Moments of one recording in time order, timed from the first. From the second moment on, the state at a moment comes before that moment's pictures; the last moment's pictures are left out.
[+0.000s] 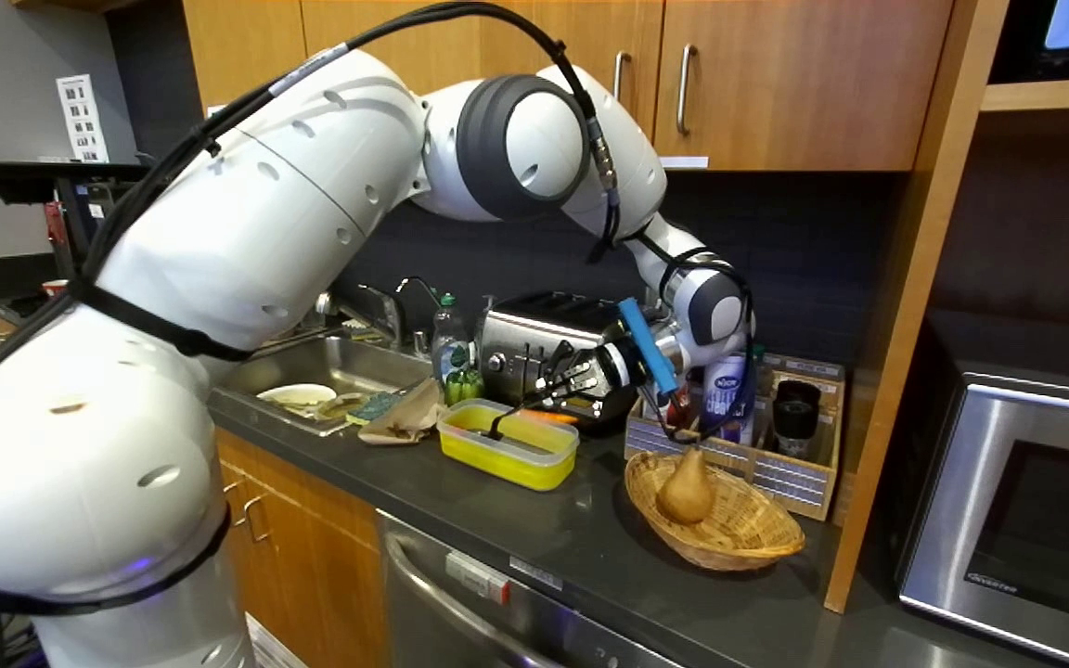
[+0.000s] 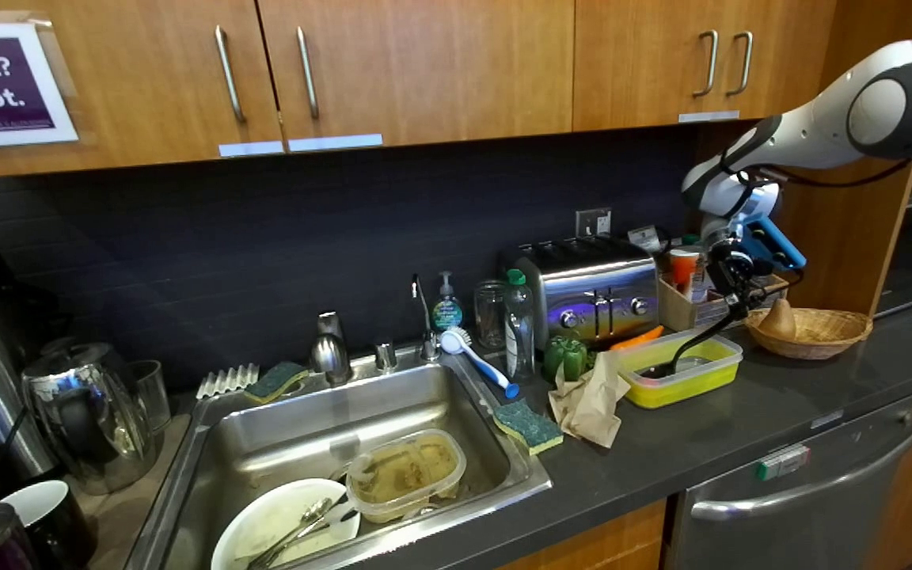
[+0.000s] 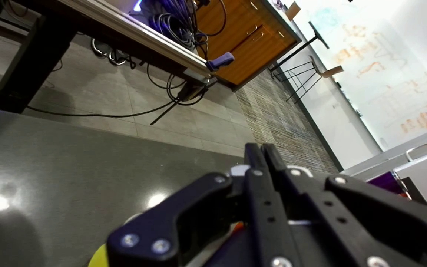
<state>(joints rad) -0.33 0.76 -0.05 -1.42 0.46 0.98 -0.48</state>
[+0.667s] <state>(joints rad) -0.33 0.77 -0.05 -1.42 0.46 0.98 -0.48</state>
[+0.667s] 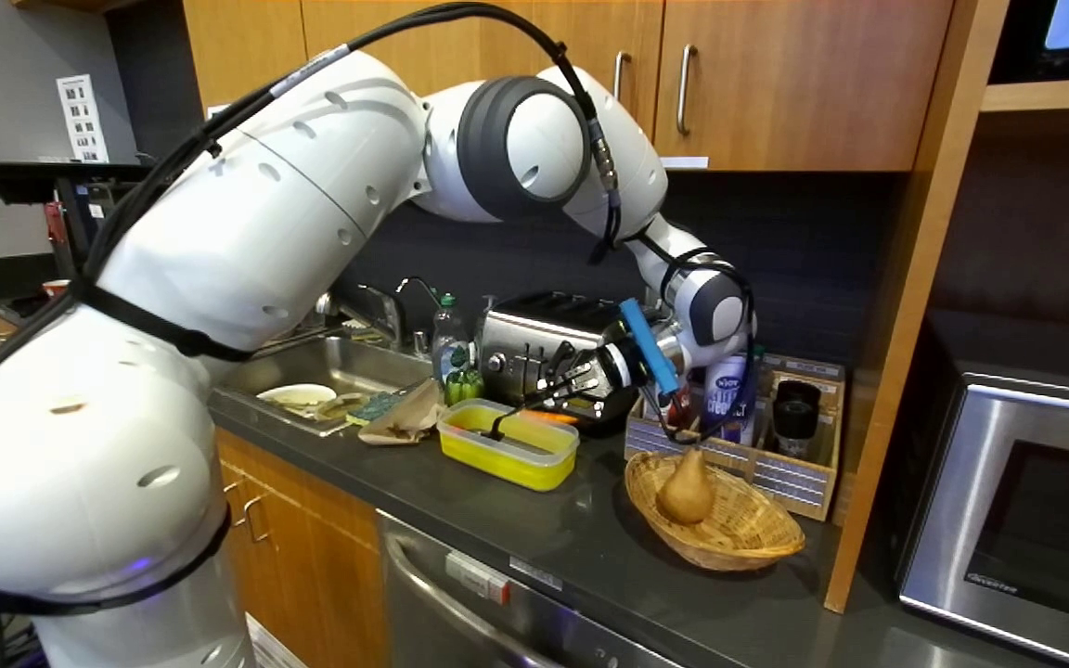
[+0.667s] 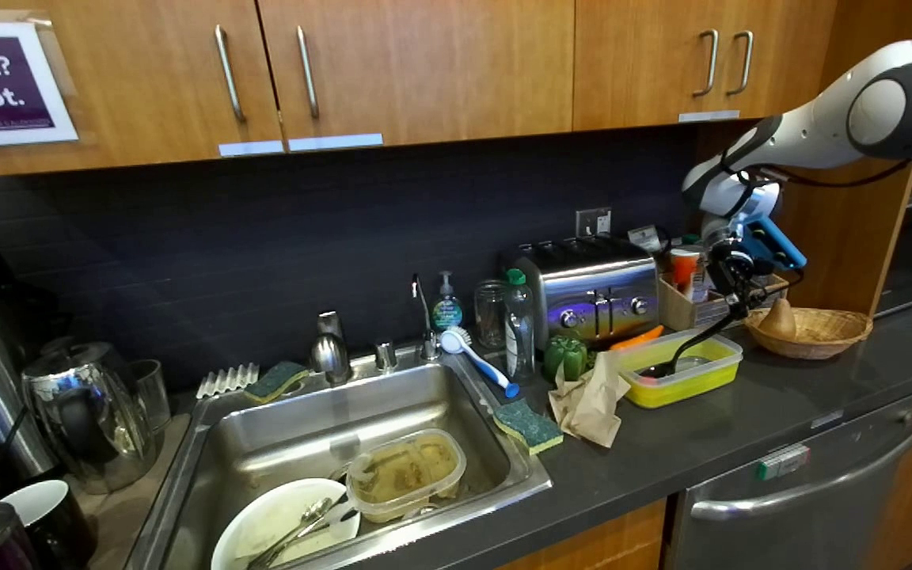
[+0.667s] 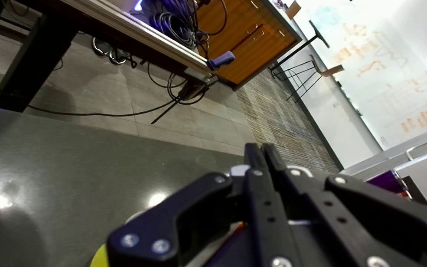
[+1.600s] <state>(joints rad) -0.34 0.78 -0.04 -1.40 0.46 0.91 -0.55</state>
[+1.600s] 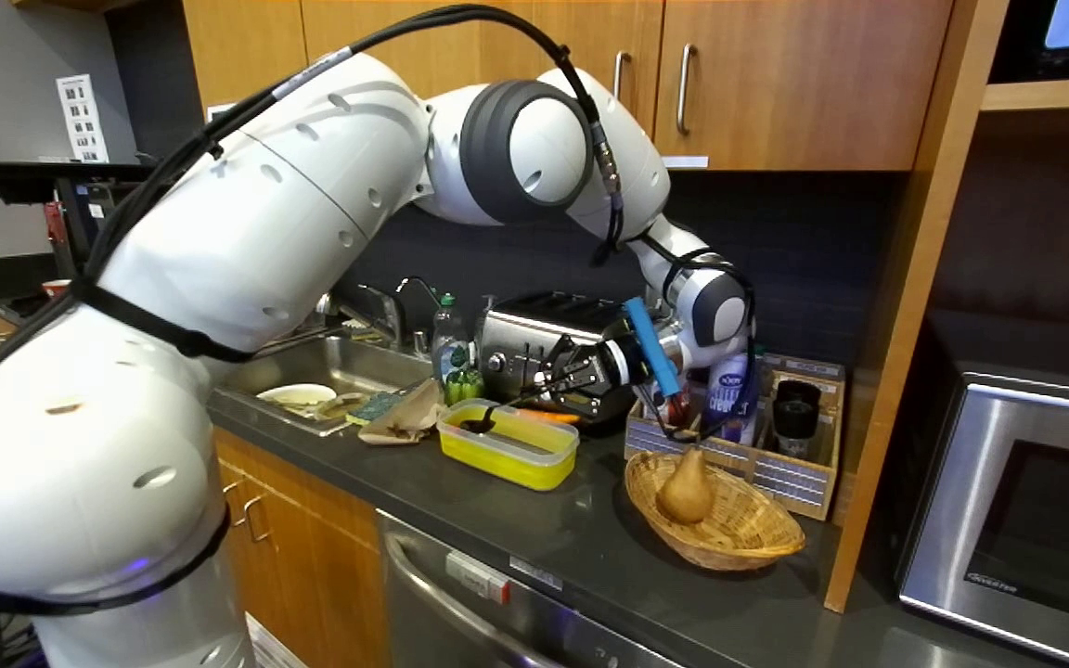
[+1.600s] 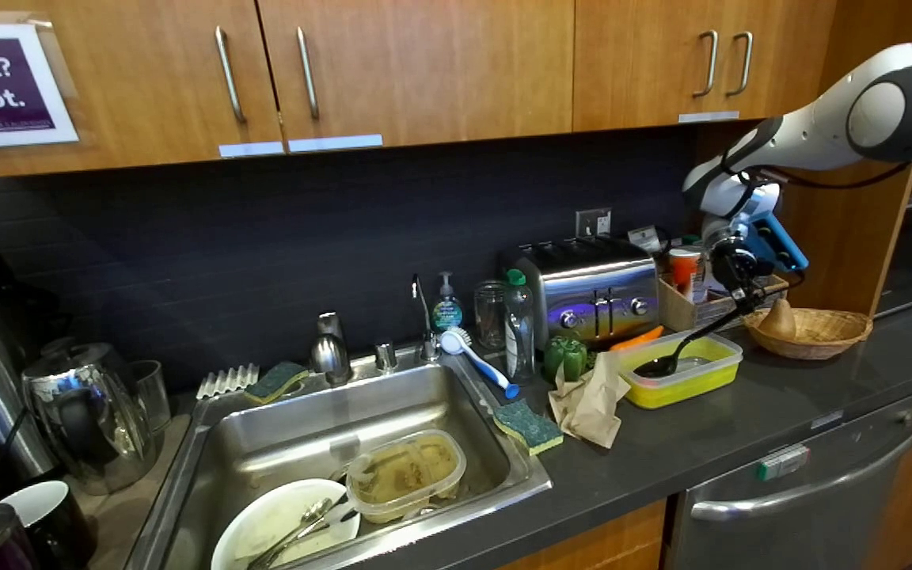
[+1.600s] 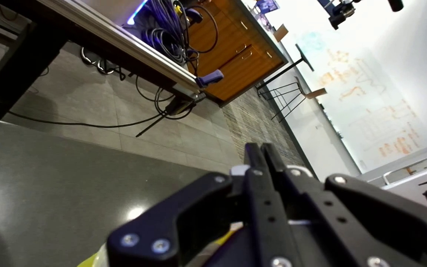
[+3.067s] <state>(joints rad) -0.35 0.82 -0.03 -1.32 0.45 0.85 -0.60</state>
